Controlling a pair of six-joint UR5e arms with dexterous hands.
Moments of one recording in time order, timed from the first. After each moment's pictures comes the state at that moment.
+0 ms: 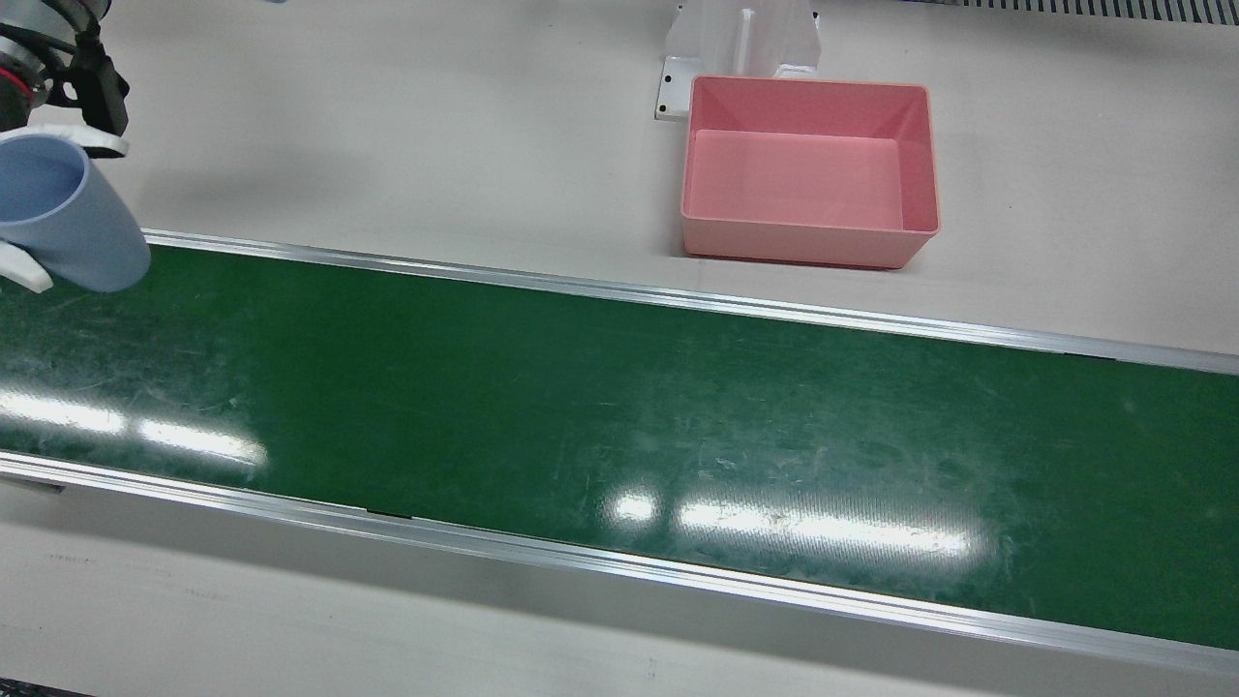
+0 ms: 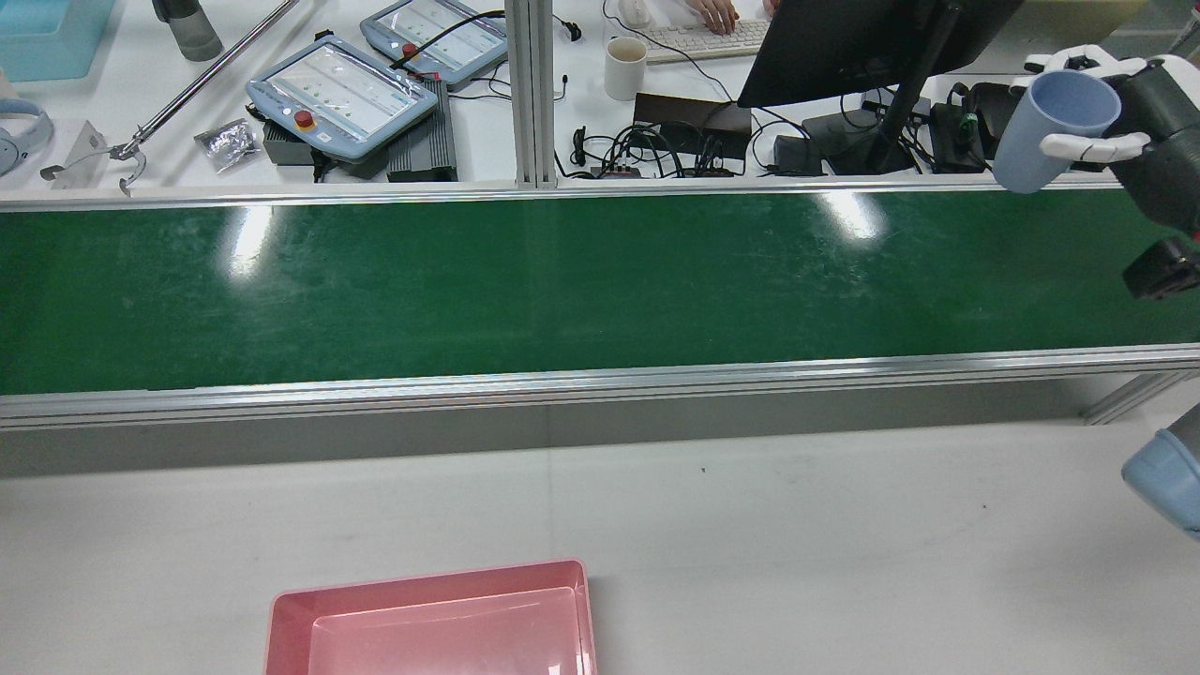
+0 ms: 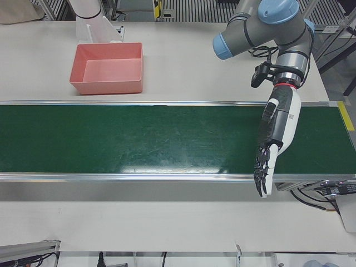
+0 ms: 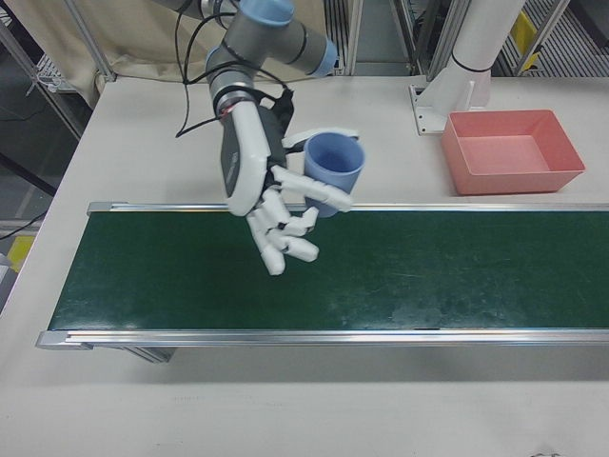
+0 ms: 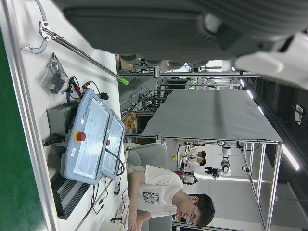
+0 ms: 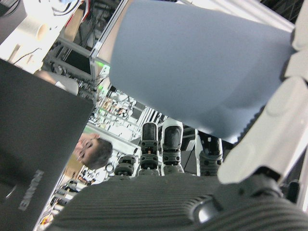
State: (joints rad) left arm -1.41 -1.77 -1.72 0.29 1.79 0.00; right arm 1.12 -1.50 2.10 -3.42 -1.22 -0.54
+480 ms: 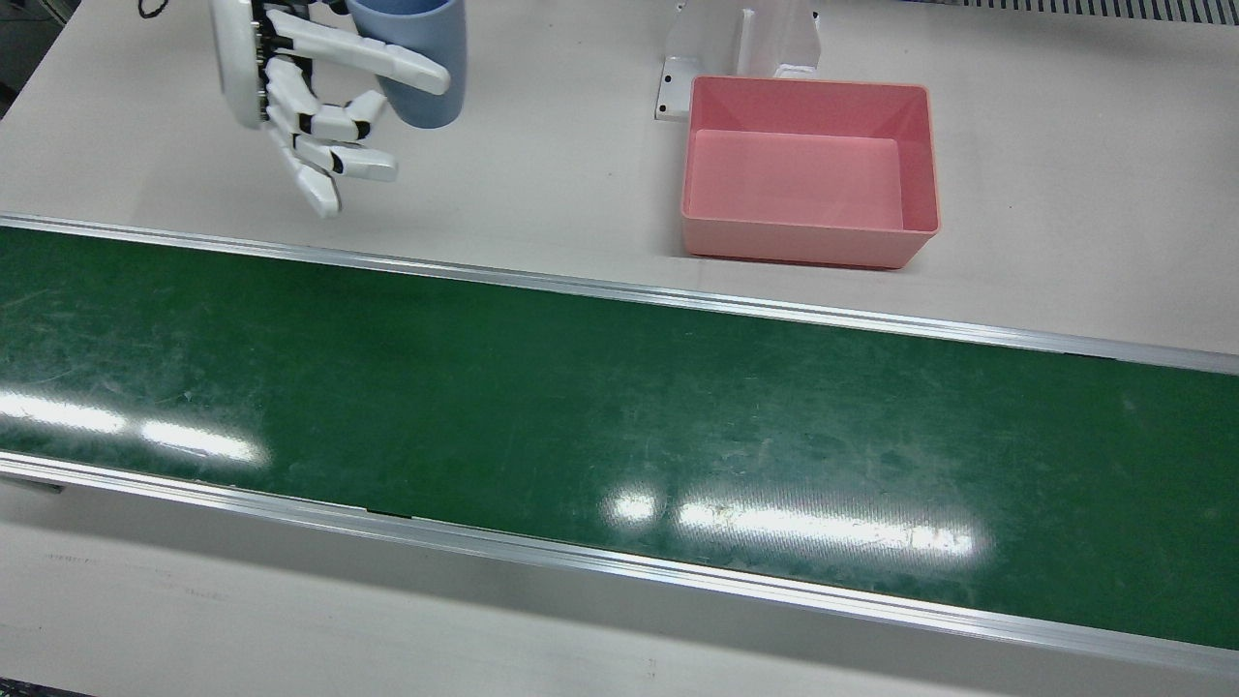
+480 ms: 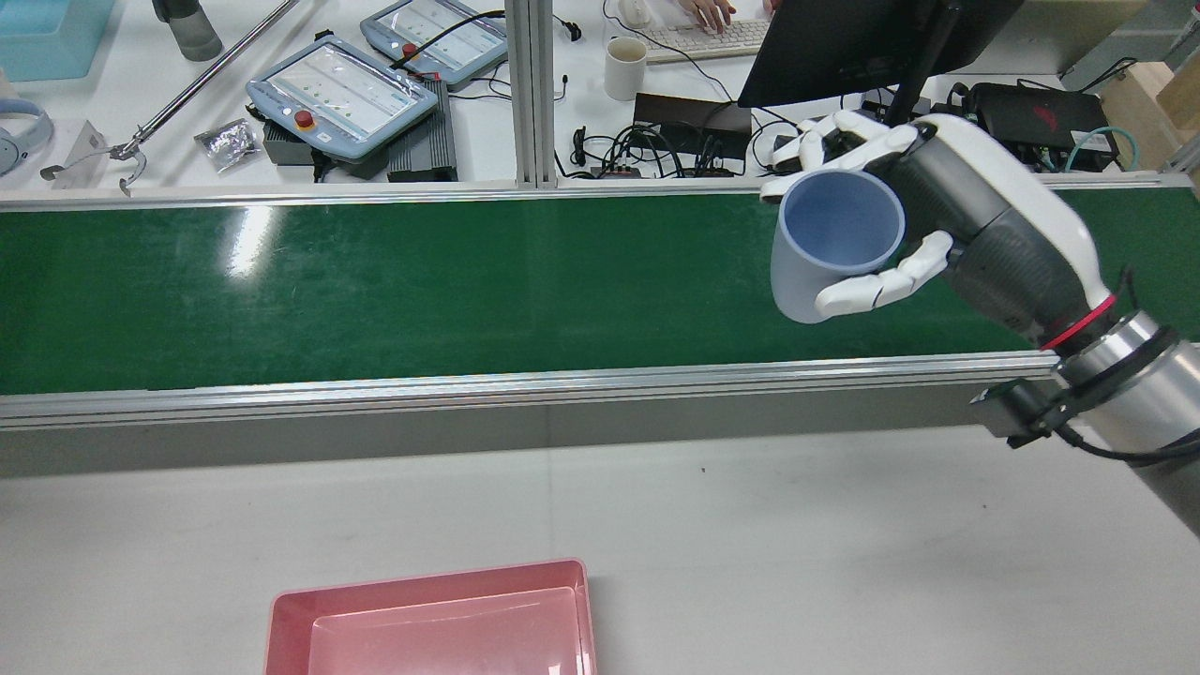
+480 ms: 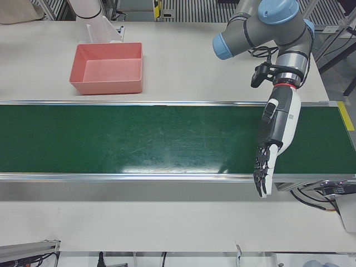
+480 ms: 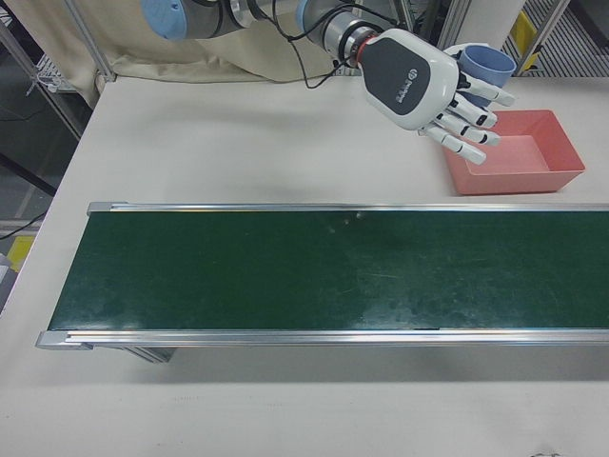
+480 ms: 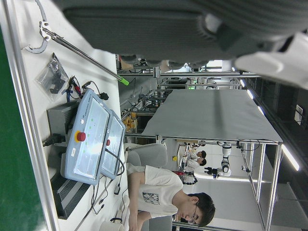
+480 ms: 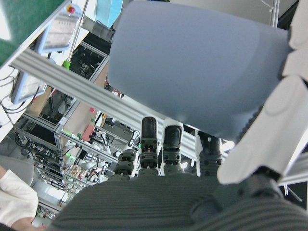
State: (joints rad) left arm -1.41 -1.77 -1.72 0.29 1.79 0.00; right arm 0.67 -1.40 2.50 -3.69 -1.06 -0.80
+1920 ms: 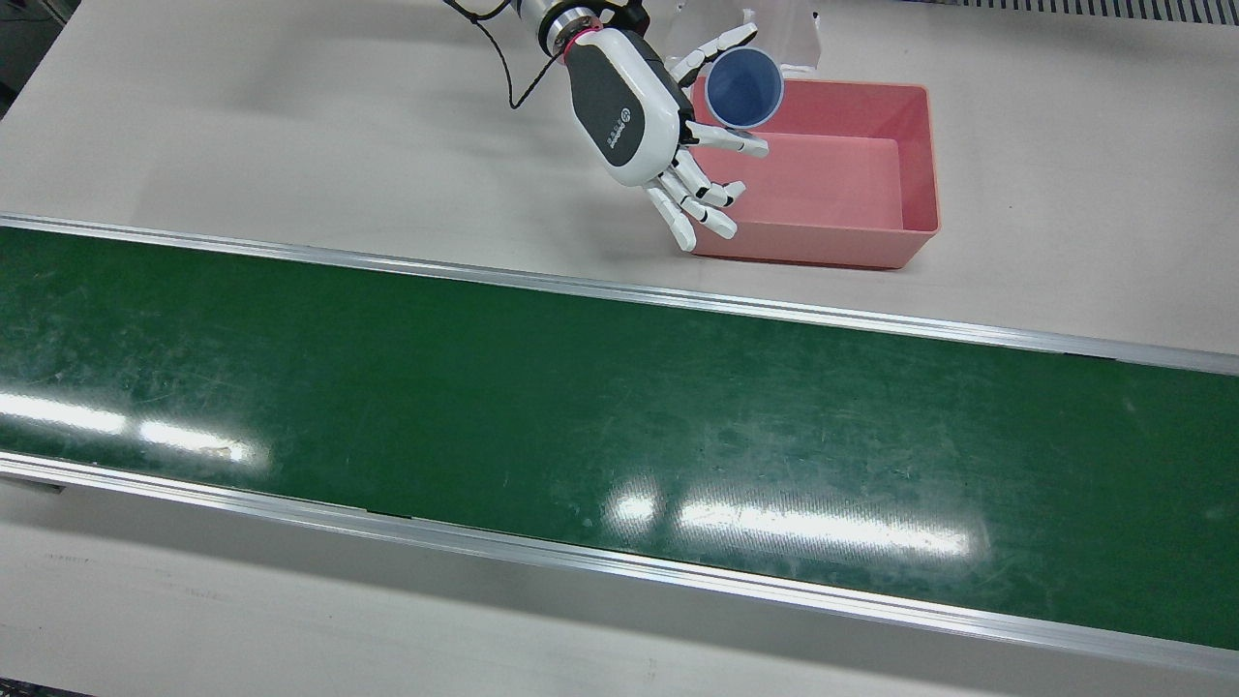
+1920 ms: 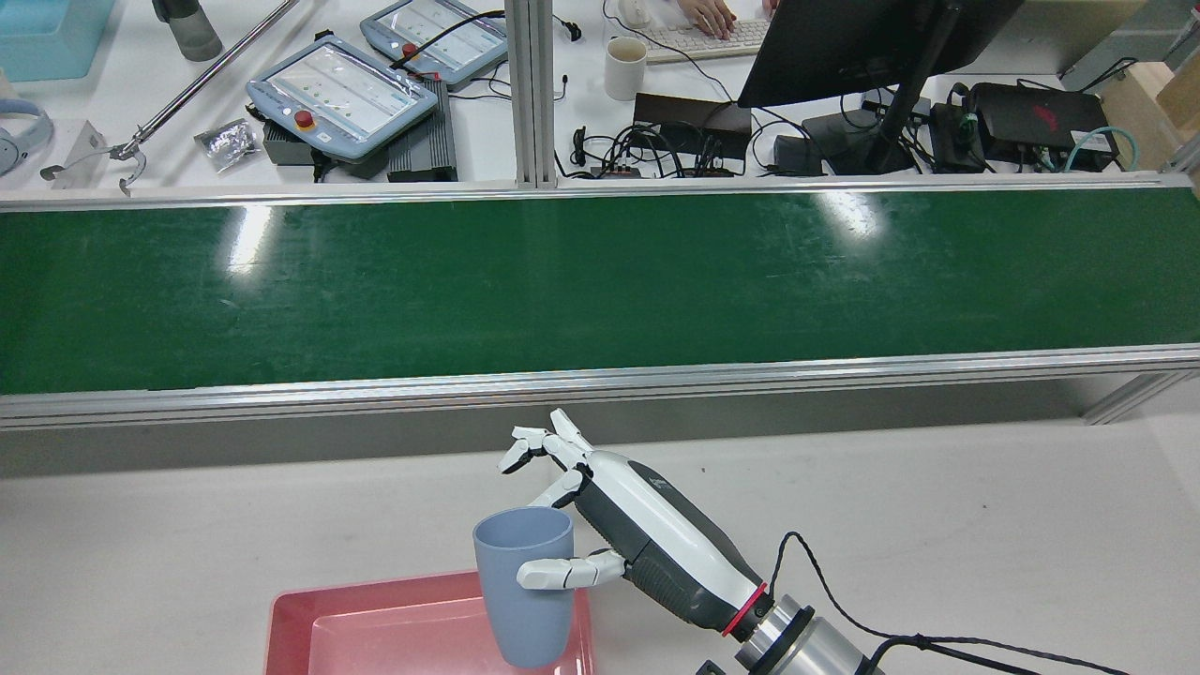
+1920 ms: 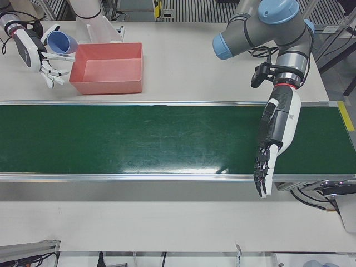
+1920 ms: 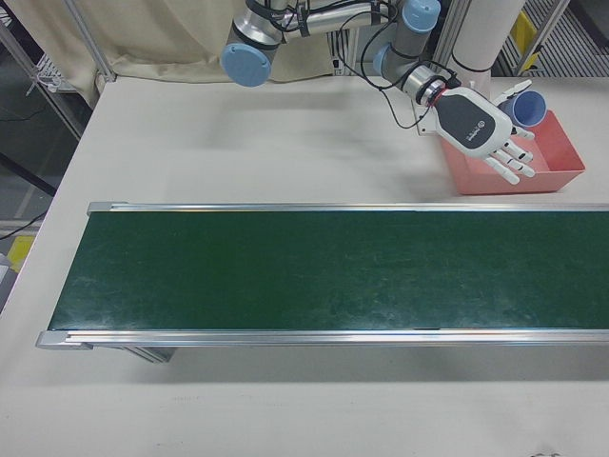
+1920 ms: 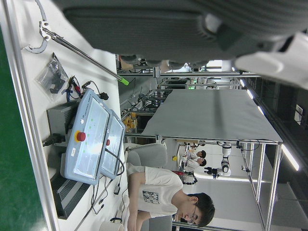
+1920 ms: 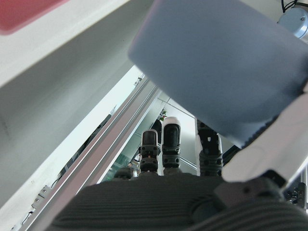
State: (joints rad) left arm -1.41 -1.77 -1.72 0.29 1.79 0.00; right arm 0.10 -1.20 2.20 -3.52 -0.78 -1.12
